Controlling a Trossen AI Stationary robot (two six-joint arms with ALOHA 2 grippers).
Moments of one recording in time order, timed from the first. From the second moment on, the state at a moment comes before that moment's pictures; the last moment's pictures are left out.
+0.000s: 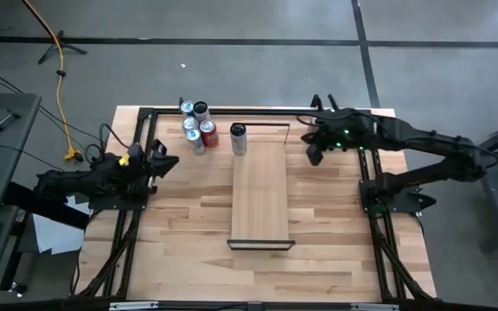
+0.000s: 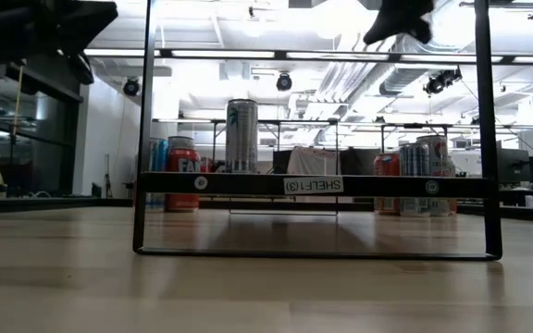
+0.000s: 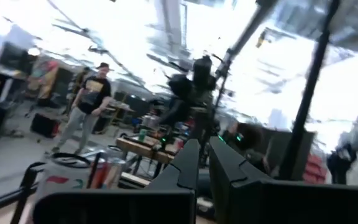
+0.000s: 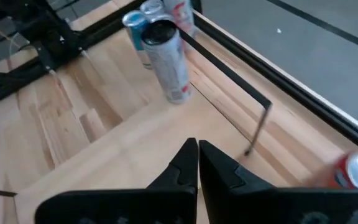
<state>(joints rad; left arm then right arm) 0.04 0.01 0.03 0.39 -0.15 -0.31 -0.18 1.07 1.20 -0.79 0.21 0.41</state>
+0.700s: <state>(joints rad) 0.36 0.89 0.98 -0.52 -0.37 -0.41 -0.24 0.95 1.20 -0.97 0.31 0.19</state>
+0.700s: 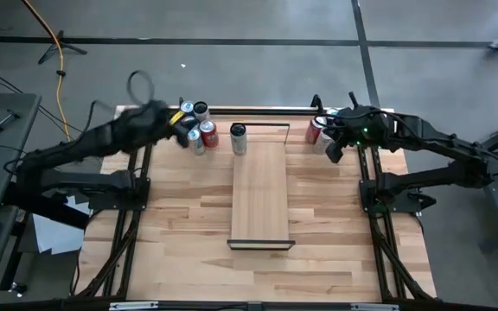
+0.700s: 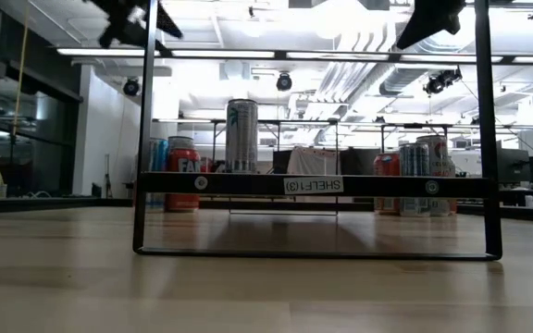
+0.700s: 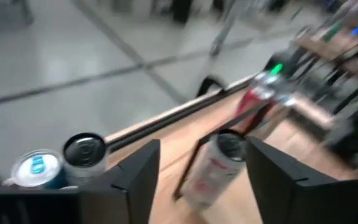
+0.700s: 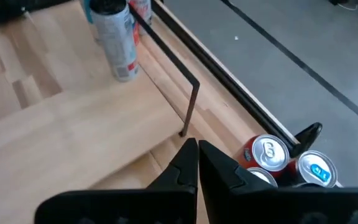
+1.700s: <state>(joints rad) 0.81 1.68 1.44 -0.92 -0.17 -0.39 -0.24 0.96 1.20 -0.96 0.28 0.30</state>
